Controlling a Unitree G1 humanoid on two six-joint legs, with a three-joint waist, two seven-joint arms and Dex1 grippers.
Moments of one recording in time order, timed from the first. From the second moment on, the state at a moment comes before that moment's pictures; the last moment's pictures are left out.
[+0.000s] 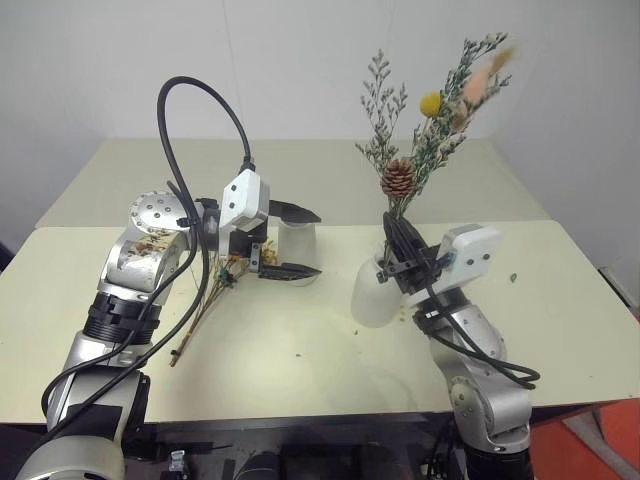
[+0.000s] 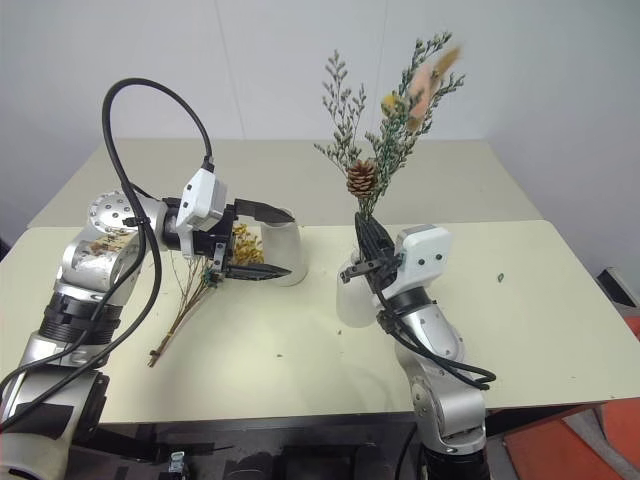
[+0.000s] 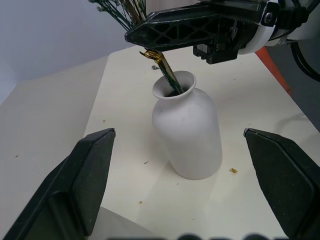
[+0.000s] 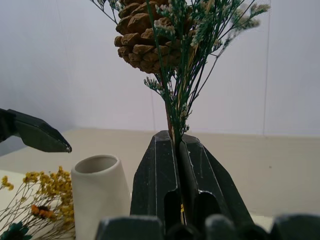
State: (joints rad) left arm -0.87 0.65 -0.11 0.10 -0.35 0.26 -1.36; right arm -0.24 -0.09 0.06 -0.55 0.23 0.29 0.15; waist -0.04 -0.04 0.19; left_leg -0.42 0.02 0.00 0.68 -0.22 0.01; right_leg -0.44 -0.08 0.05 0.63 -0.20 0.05
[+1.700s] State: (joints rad) left arm -0.53 0.72 0.20 -0.28 -0.57 0.64 -0.96; right arm 0.11 -1.12 -0.54 -0.89 1.12 0.66 0.56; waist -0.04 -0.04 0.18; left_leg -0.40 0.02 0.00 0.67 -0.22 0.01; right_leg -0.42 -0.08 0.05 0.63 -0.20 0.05
